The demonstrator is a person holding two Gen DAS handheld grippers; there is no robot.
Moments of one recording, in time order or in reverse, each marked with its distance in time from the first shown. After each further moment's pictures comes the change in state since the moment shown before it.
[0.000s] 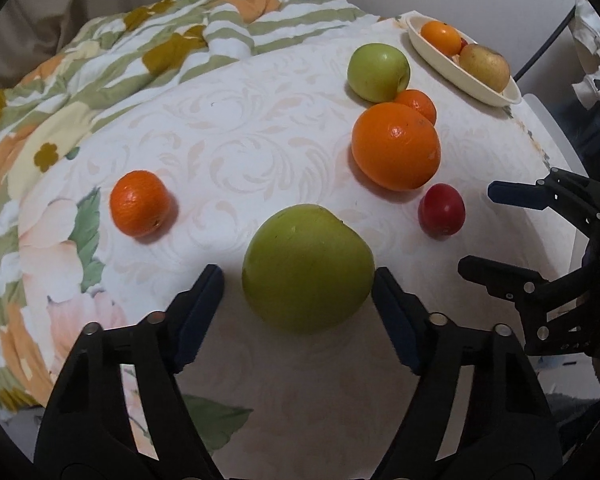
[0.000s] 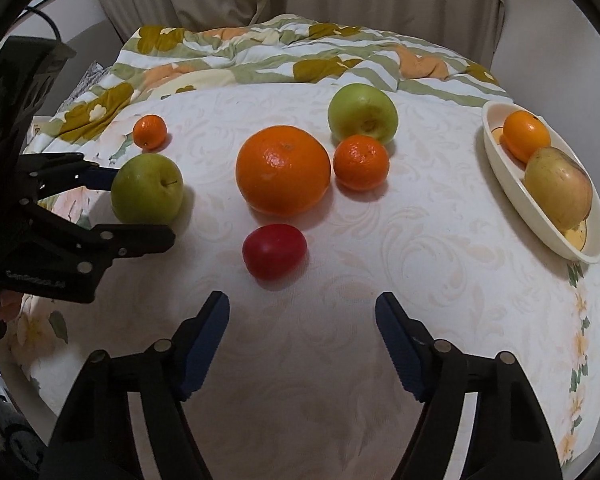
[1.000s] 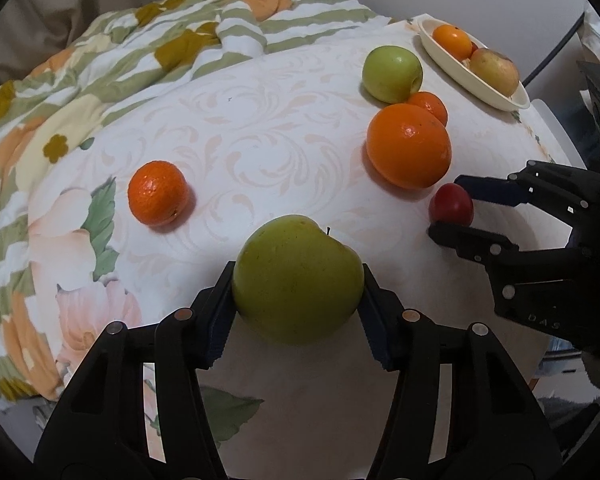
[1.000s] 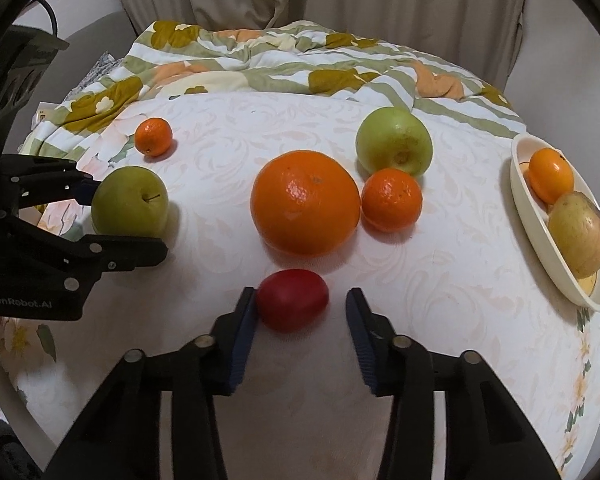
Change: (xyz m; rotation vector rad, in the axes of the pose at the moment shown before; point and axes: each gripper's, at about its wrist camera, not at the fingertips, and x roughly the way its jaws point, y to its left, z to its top) left arm -0.005 0.007 -0.004 -0.038 0.003 0.022; right arm 0.017 0.014 0.021 -0.075 -0.029 0.002
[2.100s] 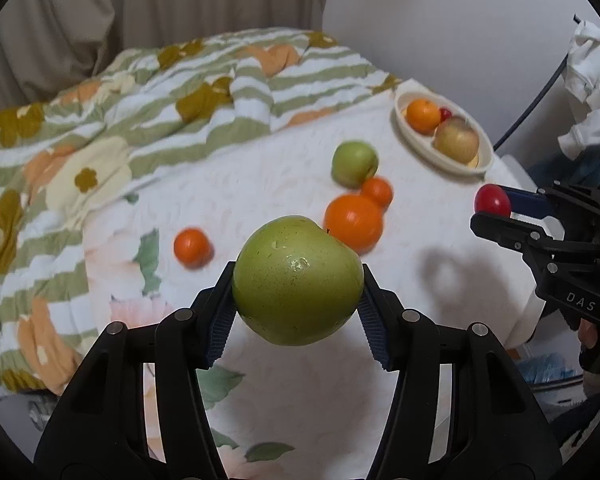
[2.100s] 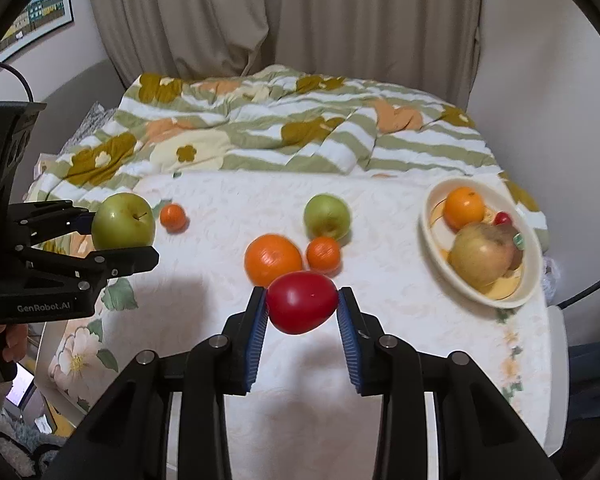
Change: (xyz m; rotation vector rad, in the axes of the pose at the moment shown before) left arm -0.097 -0.031 0.023 -0.041 -0.164 0.032; right arm -0.115 -0.024 0.012 0.096 -0.126 -0.046
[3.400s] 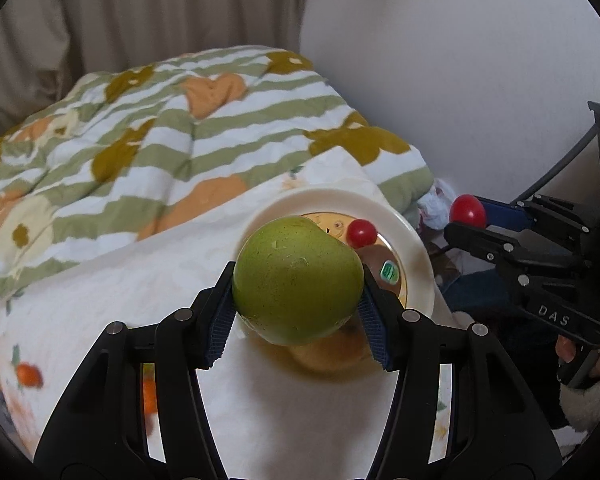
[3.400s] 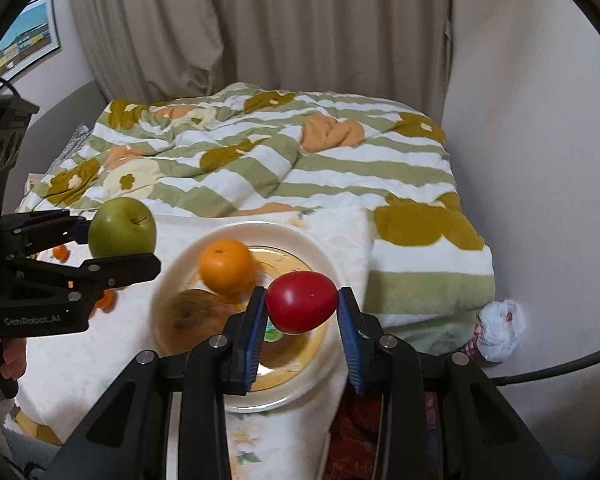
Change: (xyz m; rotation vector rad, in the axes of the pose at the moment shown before) left arm 0.141 -0.215 0.185 -0.058 -0.013 0.006; right arm 0.028 -0.291 0.052 -0.024 -0.025 0.058
